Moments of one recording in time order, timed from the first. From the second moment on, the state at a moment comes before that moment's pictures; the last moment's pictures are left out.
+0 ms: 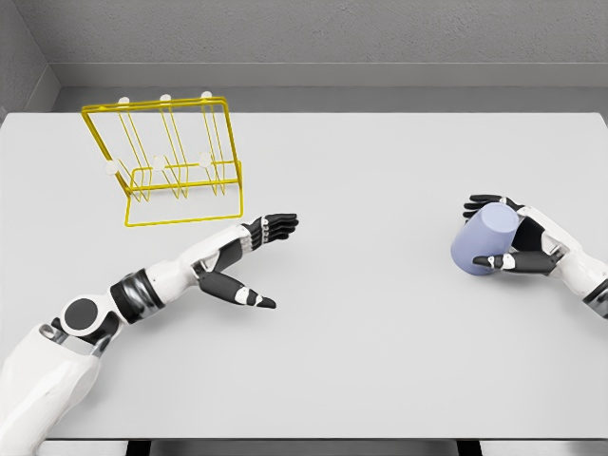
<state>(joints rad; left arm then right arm) -0.23 0.42 -0.49 -1.42 0.44 -0.28 -0.61 -0.35 -0.80 0.74 -1.05 -1.03 -0.53 0.61</state>
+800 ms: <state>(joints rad) -0.24 0.41 -0.49 -1.39 0.45 -0.28 -0.61 -0.41 -0.80 0.74 -1.13 -1.02 -0.55 0.61</state>
